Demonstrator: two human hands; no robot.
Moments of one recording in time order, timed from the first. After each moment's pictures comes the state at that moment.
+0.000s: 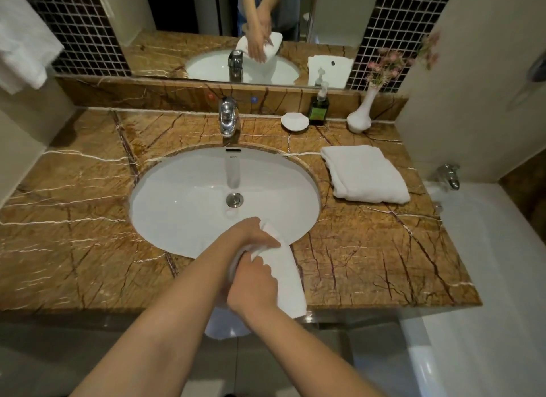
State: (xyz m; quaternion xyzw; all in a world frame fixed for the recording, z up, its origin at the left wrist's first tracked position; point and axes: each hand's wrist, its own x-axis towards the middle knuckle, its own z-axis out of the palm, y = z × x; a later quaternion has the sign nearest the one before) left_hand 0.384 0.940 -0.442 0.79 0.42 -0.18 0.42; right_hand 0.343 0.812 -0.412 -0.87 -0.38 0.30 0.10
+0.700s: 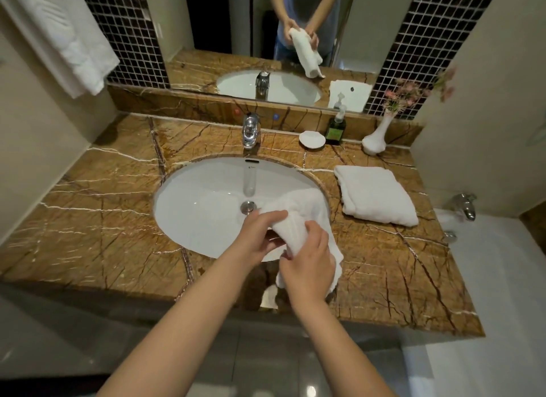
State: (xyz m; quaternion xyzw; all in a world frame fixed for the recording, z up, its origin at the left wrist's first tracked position) left_hand 0.357 0.879 -0.350 0.34 0.39 0.22 0.83; right_hand 0.405 0.775 -0.376 -0.89 -0.35 0.00 0.28
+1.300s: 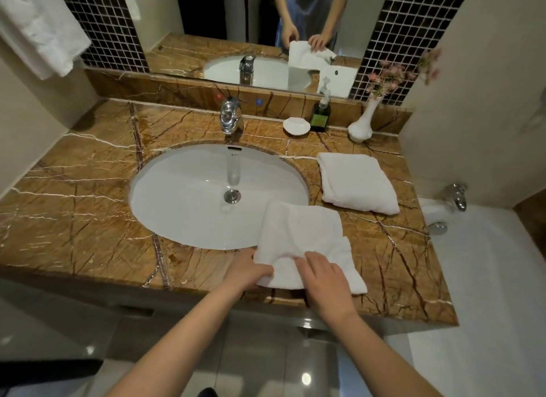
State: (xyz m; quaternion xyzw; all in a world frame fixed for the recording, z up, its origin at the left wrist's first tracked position) left_hand 0.367 0.811 -0.430 0.60 0.54 0.02 0.58; right_hand 0.502 0.680 -0.434 -0.78 -0.63 0.02 0.00
